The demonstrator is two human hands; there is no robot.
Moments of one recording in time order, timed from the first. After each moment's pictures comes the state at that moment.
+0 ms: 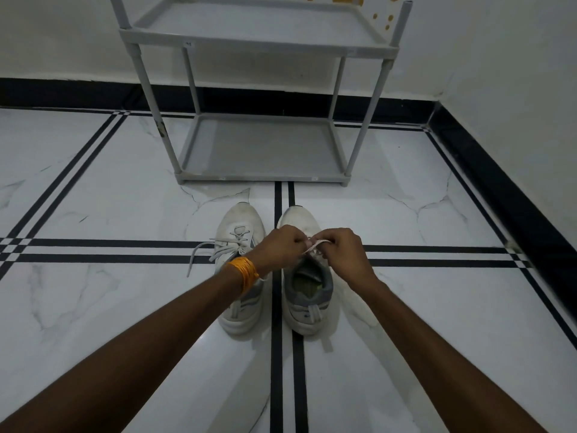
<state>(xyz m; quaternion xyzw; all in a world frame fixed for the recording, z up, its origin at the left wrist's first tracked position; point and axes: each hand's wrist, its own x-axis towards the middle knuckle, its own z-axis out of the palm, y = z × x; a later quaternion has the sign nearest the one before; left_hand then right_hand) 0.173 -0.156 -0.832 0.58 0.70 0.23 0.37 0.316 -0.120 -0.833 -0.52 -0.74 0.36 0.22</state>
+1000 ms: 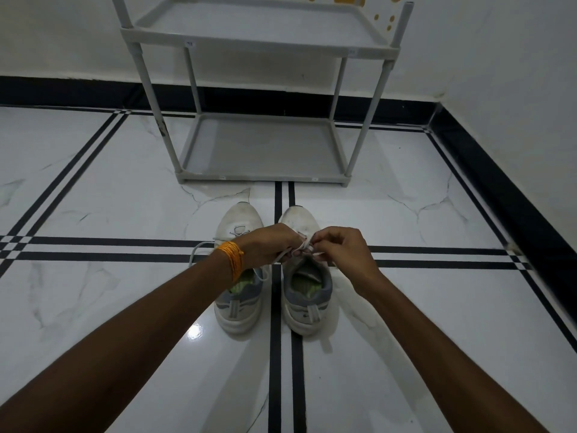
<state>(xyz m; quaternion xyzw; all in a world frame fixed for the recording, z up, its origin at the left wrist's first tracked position) 0.155 -0.144 -0.834 0.38 0.66 0.26 0.59 0.324 -0.124 -0.824 -0.50 -0.65 0.51 0.26</state>
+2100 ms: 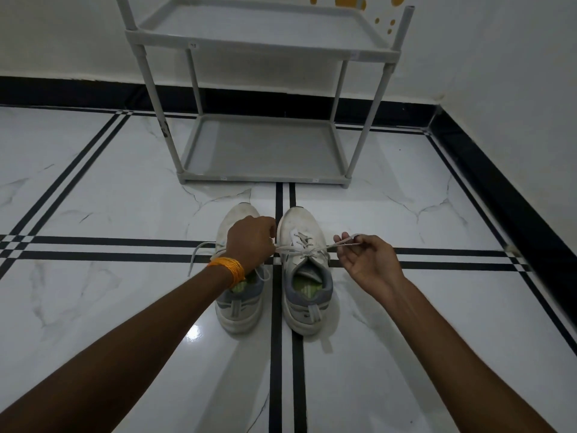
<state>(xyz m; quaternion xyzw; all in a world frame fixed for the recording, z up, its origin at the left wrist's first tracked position) 0.132 -0.165 -0.849 0.58 0.79 0.16 0.09 0.362 -0.101 -0.850 -0.39 -0.14 0.82 0.39</state>
